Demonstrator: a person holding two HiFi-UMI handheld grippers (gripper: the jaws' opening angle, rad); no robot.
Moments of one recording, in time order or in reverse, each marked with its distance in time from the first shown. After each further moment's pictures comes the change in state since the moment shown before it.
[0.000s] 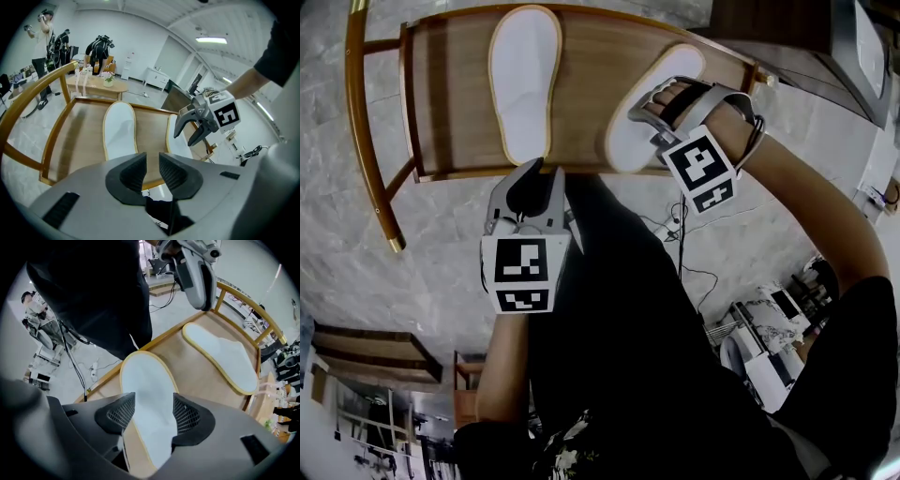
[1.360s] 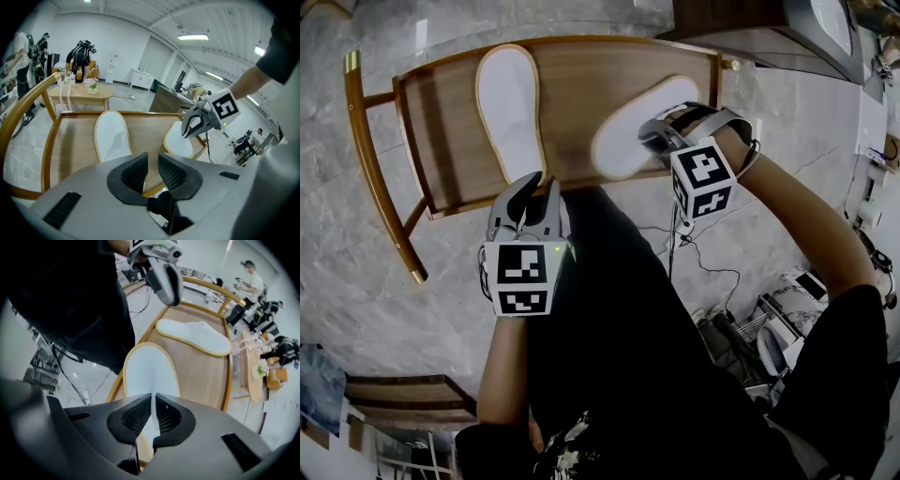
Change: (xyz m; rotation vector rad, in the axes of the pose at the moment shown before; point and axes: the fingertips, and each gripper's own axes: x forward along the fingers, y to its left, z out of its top) left arm -0.002 -0.004 0.016 0.172 -0.006 -0.107; right arm -0.028 0.015 -0.010 0.452 0.019 -0.129
